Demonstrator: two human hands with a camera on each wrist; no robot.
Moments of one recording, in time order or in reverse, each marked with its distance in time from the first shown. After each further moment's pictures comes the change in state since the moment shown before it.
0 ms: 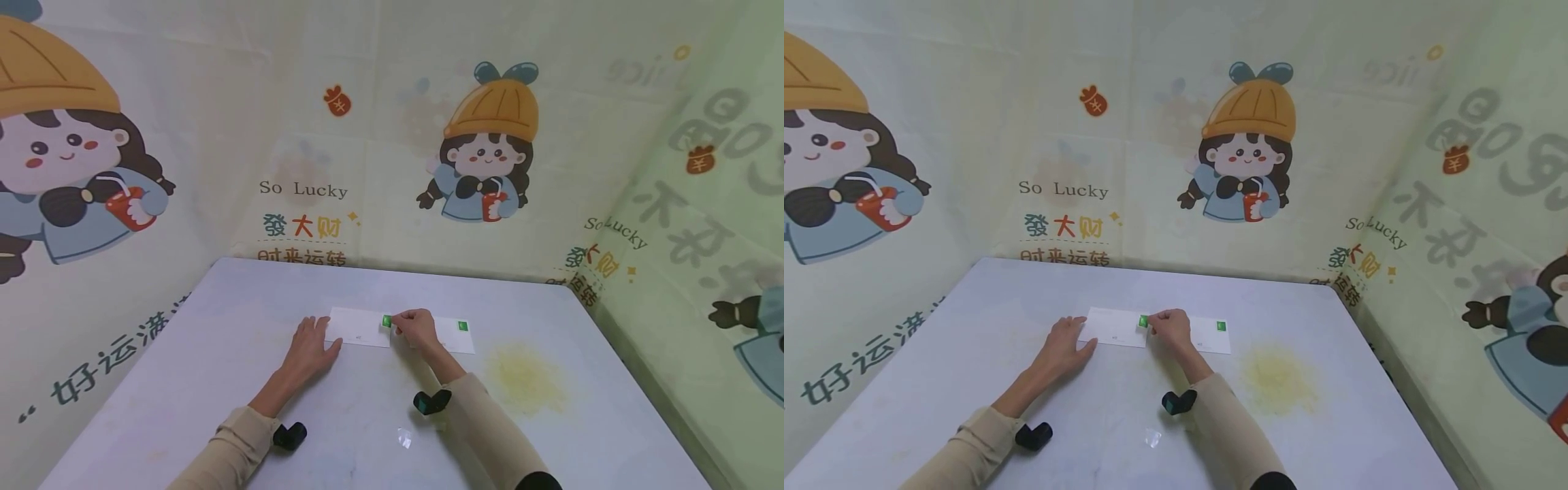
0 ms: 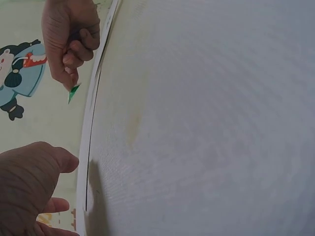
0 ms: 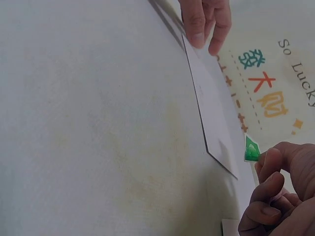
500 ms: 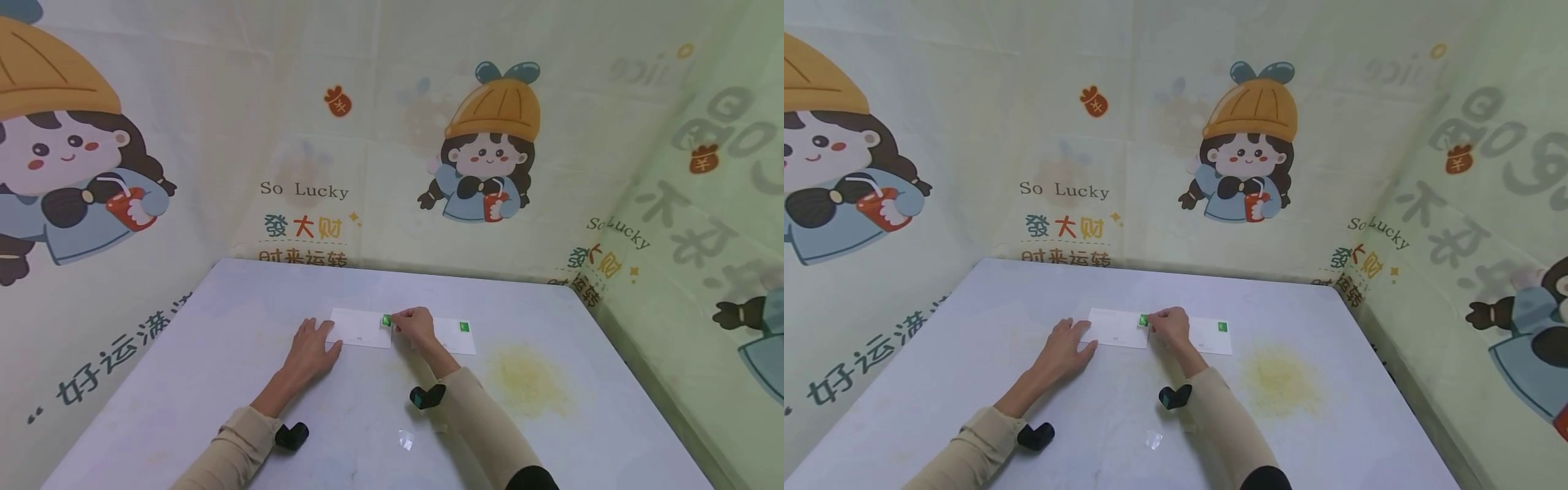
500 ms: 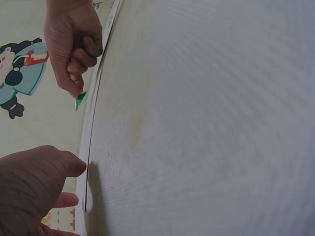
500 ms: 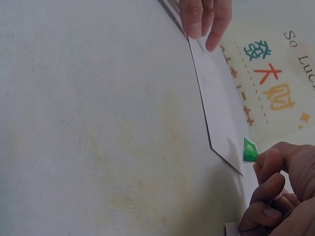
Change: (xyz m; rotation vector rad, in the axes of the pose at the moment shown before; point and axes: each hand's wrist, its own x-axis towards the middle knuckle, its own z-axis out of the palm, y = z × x) left_hand 0.001 -0.001 0.003 -0.002 0.011 0.008; right_hand 0.013 0.001 0.009 -0.078 0.053 -0.011
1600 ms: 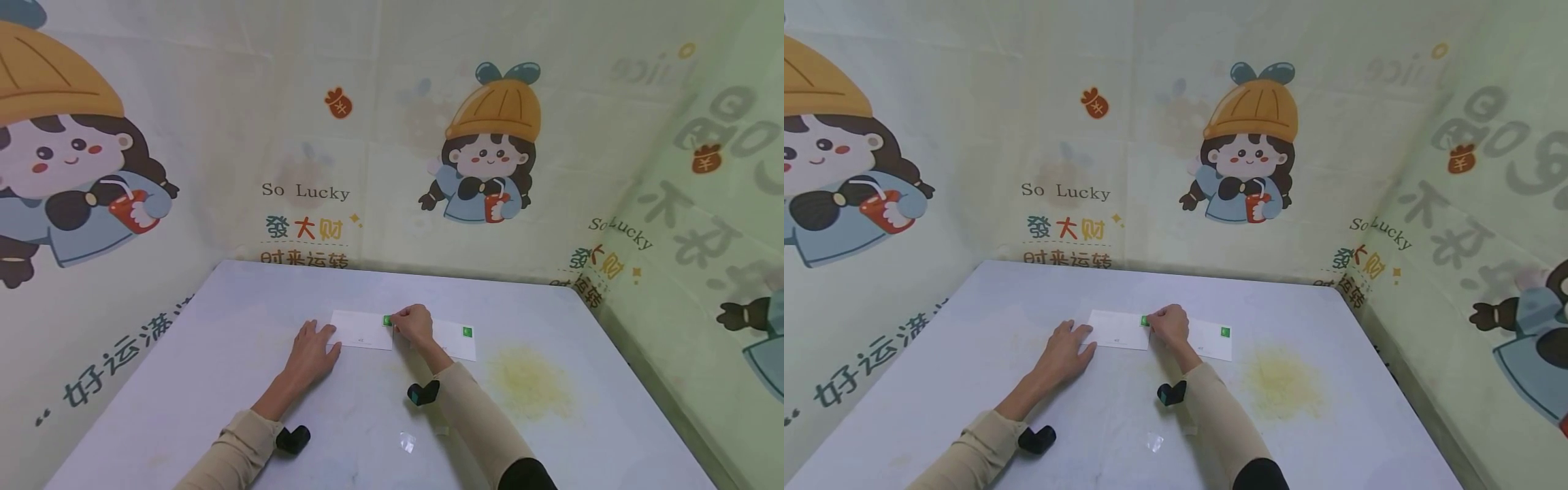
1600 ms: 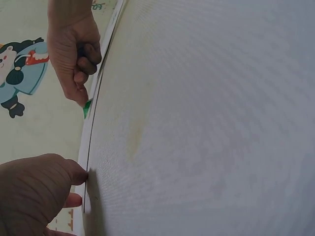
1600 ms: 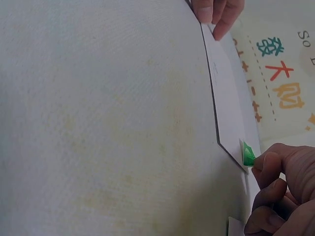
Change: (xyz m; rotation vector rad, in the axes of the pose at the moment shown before) left_hand -0.004 0.003 0.000 0.049 0.049 0.021; right_hand 0.009 0.000 0.008 -0.089 0.053 -0.080
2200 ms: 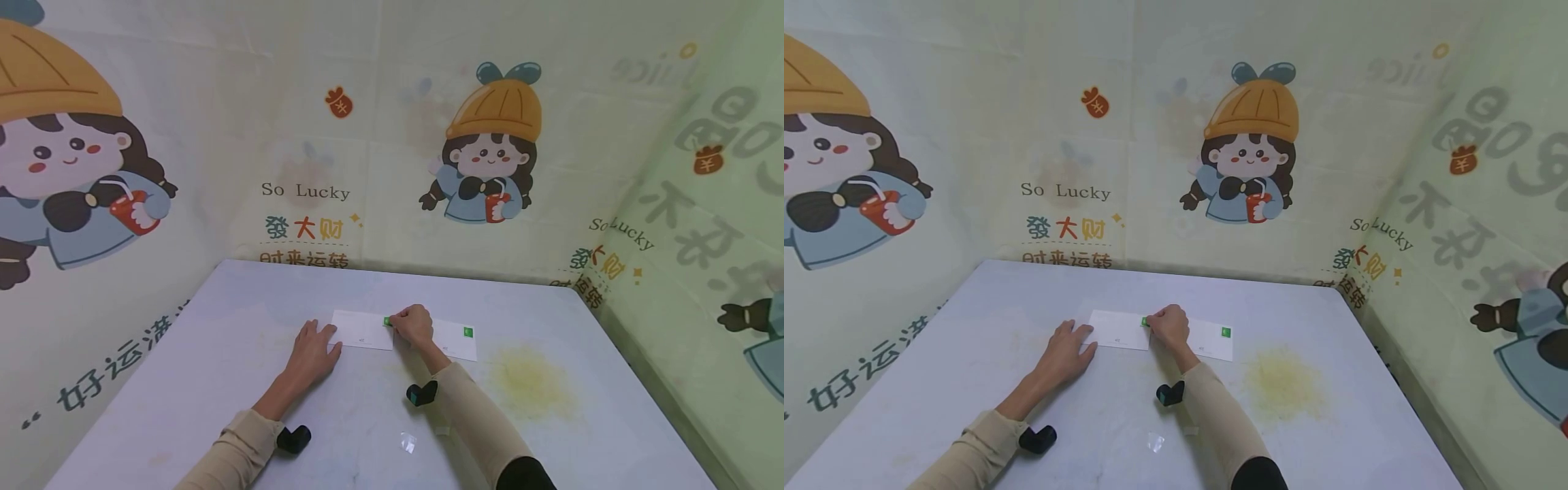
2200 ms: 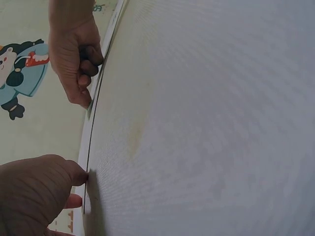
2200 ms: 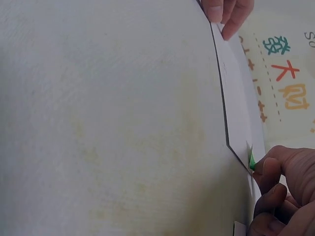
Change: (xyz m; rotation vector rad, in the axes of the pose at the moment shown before) left_hand 0.001 0.001 0.000 -0.003 -0.016 -0.005; right_hand 0.000 -0.002 0.000 -0.071 -0.007 0.003
